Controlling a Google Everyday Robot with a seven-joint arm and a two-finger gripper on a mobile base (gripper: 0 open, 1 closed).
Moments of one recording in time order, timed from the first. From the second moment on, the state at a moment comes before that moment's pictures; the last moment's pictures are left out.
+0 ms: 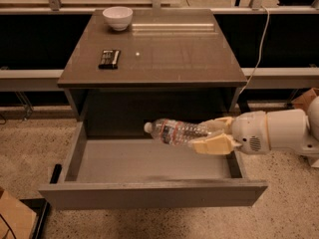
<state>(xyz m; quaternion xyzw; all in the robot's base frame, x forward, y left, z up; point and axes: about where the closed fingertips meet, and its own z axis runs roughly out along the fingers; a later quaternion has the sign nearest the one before) 0.466 -0.117 0.810 -0.39 0.76 0.35 0.38</state>
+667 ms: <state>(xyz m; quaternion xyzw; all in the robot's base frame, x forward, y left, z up) 0.474 -0.072 0.741 -0.36 0.78 0.37 0.37</state>
